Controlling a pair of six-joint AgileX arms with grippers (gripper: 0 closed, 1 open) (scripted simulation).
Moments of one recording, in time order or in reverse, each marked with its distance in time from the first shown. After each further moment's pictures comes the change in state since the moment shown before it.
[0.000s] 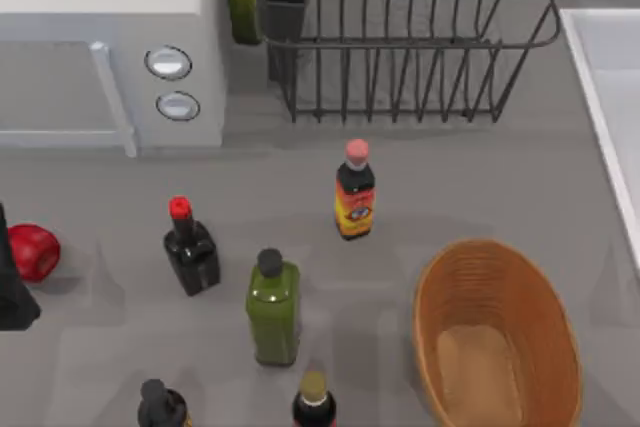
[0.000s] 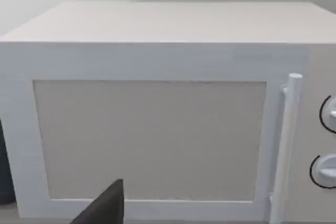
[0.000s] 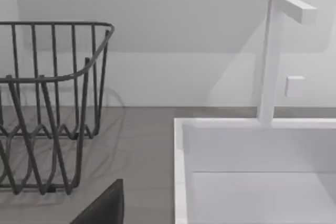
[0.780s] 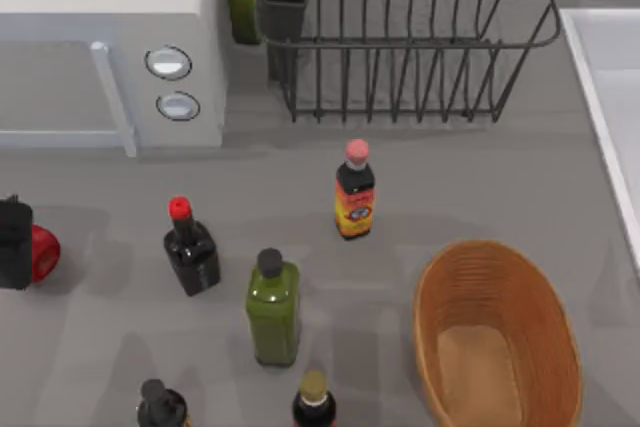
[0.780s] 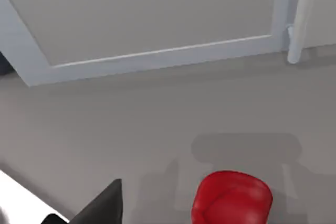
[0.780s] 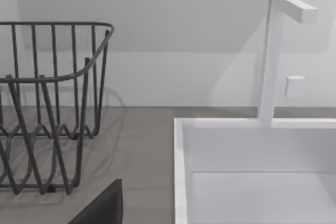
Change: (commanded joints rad) left arm -0.001 0.681 0.490 -0.385 -0.006 0.166; right arm 0.000 0.000 0.000 0.000 0.000 0.000
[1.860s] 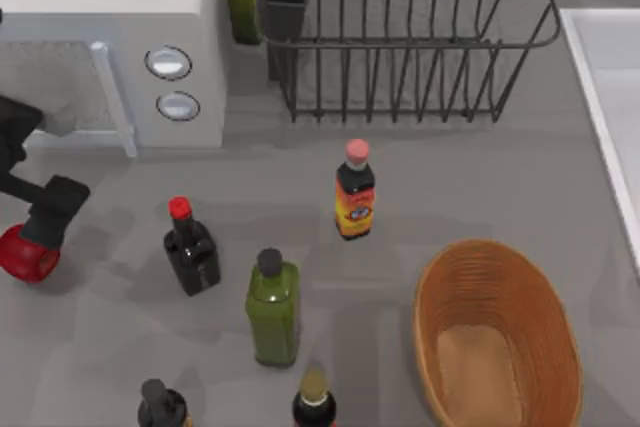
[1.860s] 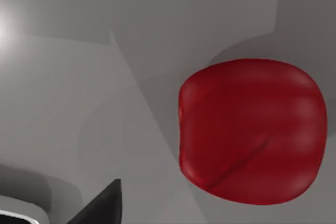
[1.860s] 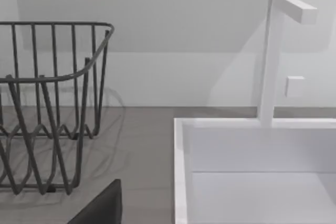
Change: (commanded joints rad) left arm -0.004 1.102 0.731 -0.592 -0.008 0.254; right arm 0.000 0.000 0.000 0.000 0.000 0.000
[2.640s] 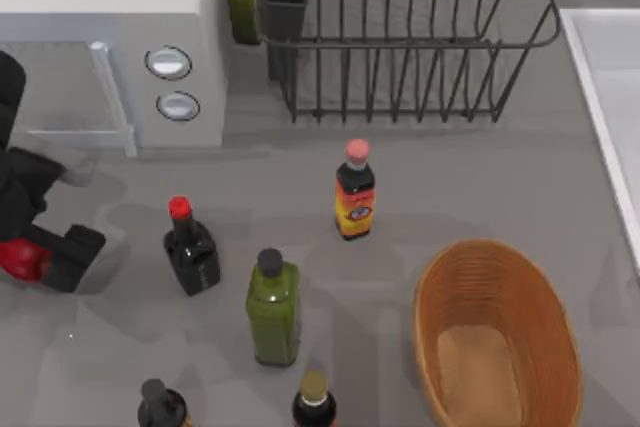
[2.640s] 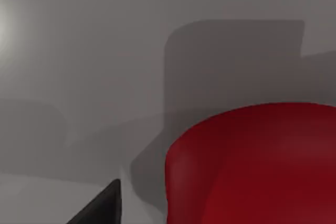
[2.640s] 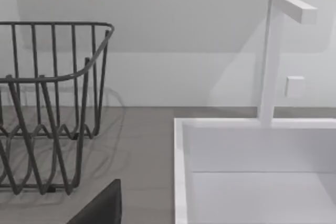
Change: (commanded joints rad) left arm 0.006 0.081 -0.166 0.239 0.001 0.008; right arm 0.000 0.000 0.000 0.000 0.000 0.000
